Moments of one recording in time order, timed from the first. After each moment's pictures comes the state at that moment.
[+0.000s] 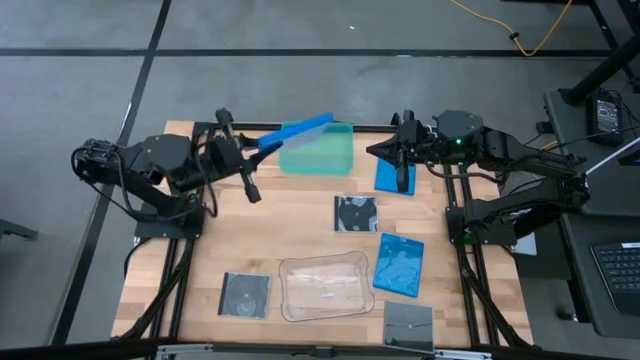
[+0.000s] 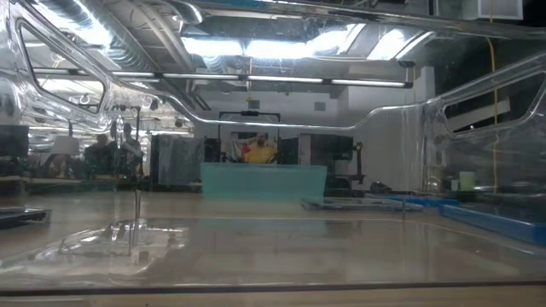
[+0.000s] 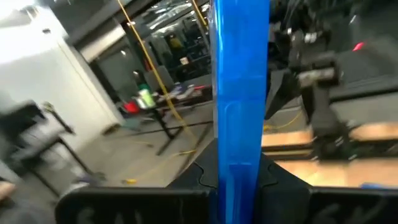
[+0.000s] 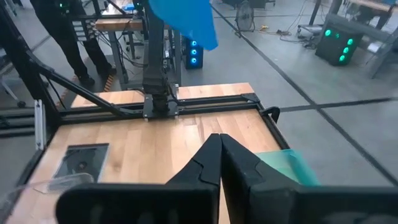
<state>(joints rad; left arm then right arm) -0.28 1.16 1.53 -0.39 -0.76 0.31 -0.12 1.13 1.35 -0.48 0.05 0.00</state>
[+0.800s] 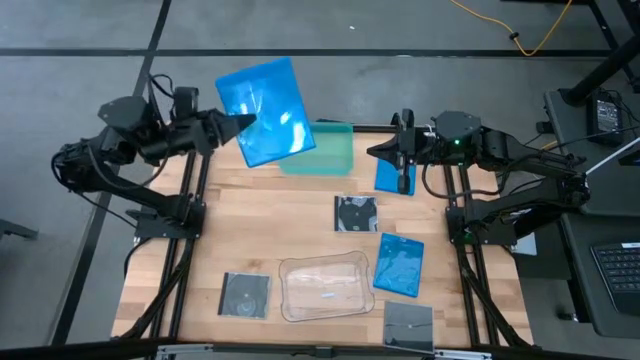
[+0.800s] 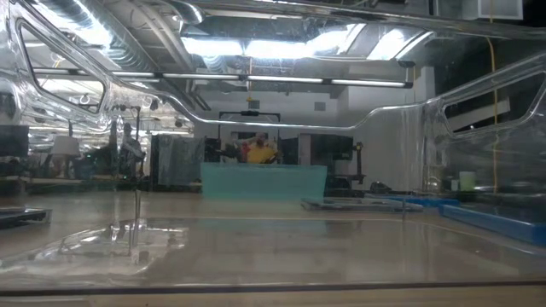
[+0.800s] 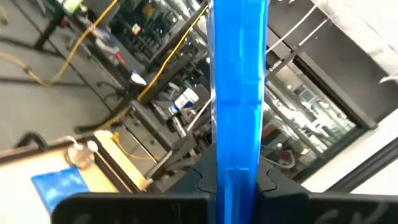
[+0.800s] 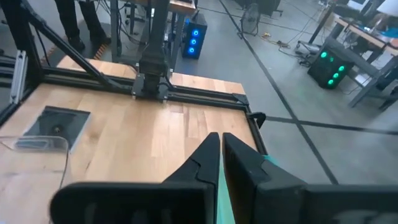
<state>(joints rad) -0.06 1.00 1.53 -0.41 -0.39 -0.81 -0.12 1.13 1.35 -0.51 0.05 -0.24</state>
